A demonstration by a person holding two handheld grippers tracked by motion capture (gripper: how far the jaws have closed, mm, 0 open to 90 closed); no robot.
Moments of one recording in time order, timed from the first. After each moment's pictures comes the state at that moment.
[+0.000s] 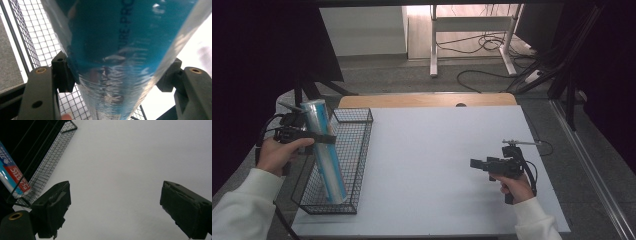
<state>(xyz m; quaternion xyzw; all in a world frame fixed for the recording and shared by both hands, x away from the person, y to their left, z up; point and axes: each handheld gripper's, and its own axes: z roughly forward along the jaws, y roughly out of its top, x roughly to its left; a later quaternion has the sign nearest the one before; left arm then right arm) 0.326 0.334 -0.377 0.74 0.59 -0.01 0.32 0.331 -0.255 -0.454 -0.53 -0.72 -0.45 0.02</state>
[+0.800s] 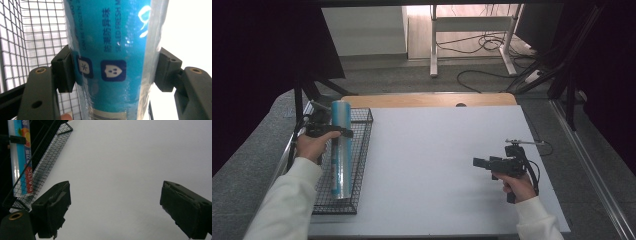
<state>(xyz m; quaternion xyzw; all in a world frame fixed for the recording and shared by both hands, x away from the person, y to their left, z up) 0.393 0.306 -0.439 0.69 0.67 0.00 0.28 0.335 -0.262 -0.457 -0.54 -0.71 -0.45 0.01</state>
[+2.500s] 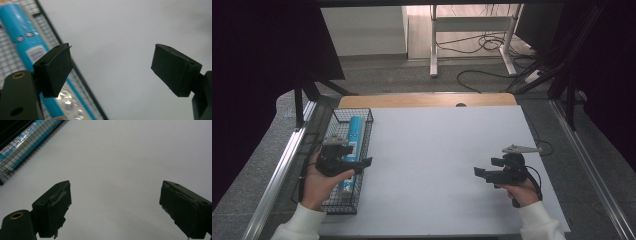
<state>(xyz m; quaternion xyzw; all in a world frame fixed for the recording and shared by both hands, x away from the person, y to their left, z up) 0.266 0.227 -0.422 0.78 0.48 0.12 0.38 0.318 -0.266 -0.466 -0.45 -0.78 -0.44 -0.07</state>
